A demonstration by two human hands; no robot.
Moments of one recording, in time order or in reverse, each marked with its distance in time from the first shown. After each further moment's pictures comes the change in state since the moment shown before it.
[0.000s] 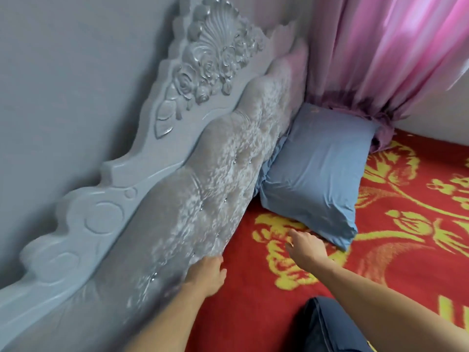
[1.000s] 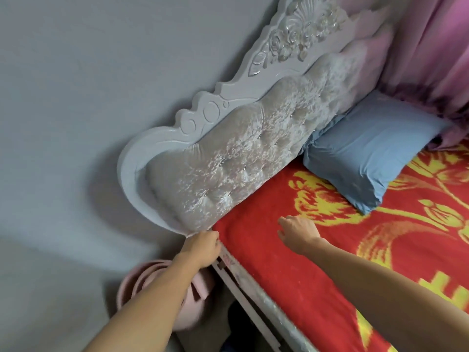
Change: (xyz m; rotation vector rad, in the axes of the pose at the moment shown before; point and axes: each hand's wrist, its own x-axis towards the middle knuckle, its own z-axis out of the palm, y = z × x) left_hand -0.326 0.004 0.071 -0.056 0.136 -0.284; right_hand -0.259 -0.066 -0.027 -0.210 -0.037 -0.612
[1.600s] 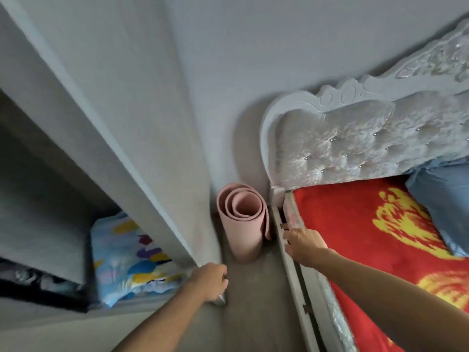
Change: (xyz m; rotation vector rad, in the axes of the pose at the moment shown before) left_hand -0.412 -0.002 0.167 -0.268 -0.033 -0.491; right_hand -0.220 -0.196 0.004 -0.133 -0.156 -0.571
